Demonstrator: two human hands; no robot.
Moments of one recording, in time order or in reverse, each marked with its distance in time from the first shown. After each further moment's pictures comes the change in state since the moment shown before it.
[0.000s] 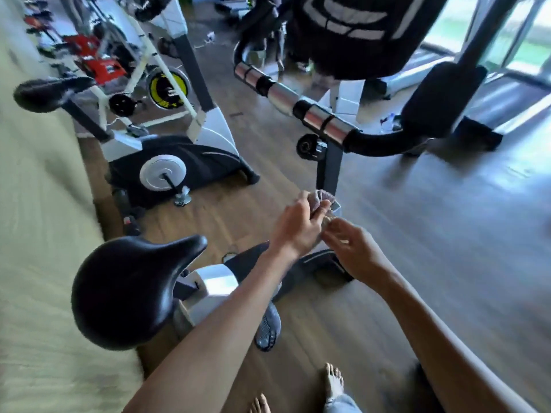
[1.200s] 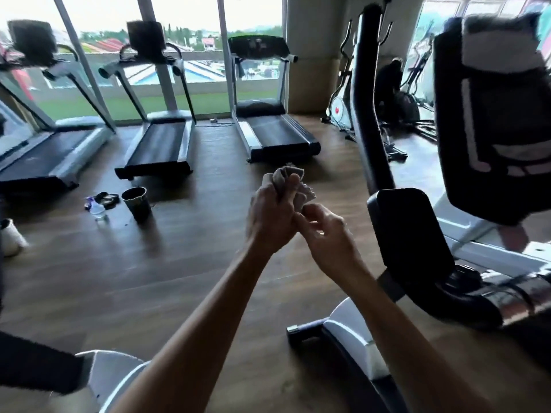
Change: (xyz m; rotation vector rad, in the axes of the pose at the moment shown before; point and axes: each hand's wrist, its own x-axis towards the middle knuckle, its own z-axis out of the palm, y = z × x) left_hand -0.038 0.353 0.279 -0.537 -0.806 0.584; right_hand -0.193 0.047 -0.277 -0.052 1.244 0.297
